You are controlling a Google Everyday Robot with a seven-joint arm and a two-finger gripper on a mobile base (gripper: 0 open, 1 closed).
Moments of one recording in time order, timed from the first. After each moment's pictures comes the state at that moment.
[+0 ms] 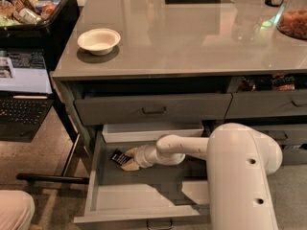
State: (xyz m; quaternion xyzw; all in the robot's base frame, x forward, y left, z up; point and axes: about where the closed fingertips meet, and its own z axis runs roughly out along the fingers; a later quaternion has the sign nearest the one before) arm 0.626 0.111 0.357 -0.57 0.70 0.27 0.34
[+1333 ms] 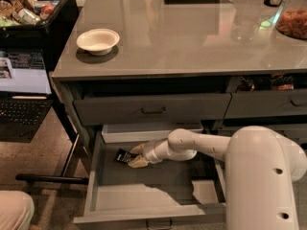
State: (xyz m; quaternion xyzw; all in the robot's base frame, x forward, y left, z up) arm 0.623 0.078 0.401 -0.59 0.67 0.27 0.36
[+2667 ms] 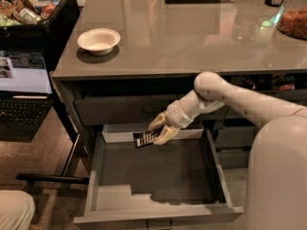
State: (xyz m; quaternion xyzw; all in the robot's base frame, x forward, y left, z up) arm 0.601 -0.021 0.603 -0.76 0.51 0.28 0.30
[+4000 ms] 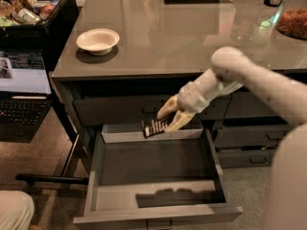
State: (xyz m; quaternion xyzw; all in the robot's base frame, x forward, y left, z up) arm 0.580 -0.058 0.695 -0.78 0.48 0.28 0.29
